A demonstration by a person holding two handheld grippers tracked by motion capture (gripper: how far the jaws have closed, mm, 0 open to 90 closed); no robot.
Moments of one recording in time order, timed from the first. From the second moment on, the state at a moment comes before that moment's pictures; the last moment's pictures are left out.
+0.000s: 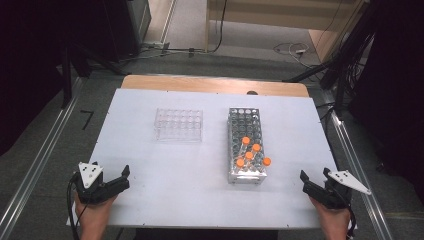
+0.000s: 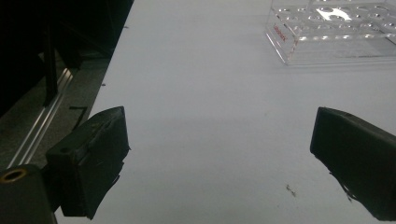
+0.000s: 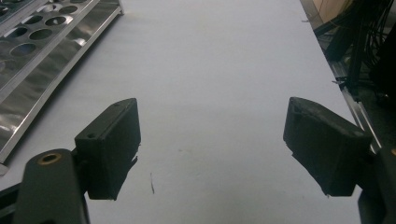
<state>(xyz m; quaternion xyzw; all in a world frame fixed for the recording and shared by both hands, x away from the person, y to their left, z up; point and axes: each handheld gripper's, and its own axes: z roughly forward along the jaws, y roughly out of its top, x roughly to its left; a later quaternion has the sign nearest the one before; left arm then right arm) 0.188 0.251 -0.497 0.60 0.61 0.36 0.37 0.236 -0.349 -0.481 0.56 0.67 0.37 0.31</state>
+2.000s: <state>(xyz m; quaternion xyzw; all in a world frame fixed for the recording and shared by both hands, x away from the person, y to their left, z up) 0.190 0.249 -0.498 0.60 0.61 0.36 0.38 0.224 -0.279 -0.463 0.47 0.72 0.45 0.24</state>
